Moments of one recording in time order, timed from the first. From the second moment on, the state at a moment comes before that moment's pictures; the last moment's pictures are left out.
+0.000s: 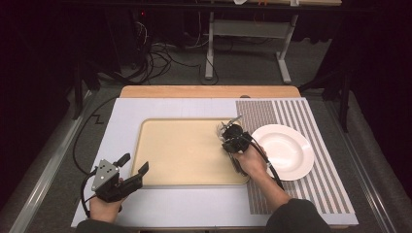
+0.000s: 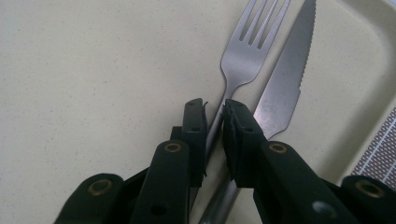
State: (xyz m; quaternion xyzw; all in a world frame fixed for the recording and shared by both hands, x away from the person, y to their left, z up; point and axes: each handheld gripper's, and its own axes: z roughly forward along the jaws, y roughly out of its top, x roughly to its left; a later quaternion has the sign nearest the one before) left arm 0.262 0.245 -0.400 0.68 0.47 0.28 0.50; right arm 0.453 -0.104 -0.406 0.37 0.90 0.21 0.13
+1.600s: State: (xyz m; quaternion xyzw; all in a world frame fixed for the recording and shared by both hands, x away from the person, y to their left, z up) left arm 0.261 0.245 -0.400 0.67 0.47 0.28 0.50; right arm 0.415 -0.159 -0.379 0.36 0.87 0.32 0.15
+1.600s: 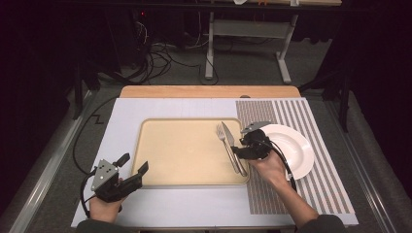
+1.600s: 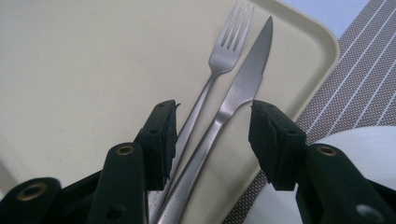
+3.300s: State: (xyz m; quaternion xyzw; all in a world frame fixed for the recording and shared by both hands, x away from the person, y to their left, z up) left arm 0.261 0.243 -0.401 0.68 0.47 0.28 0.49; right arm 0.387 -0.209 -0.377 0.37 0.85 0.35 0.16
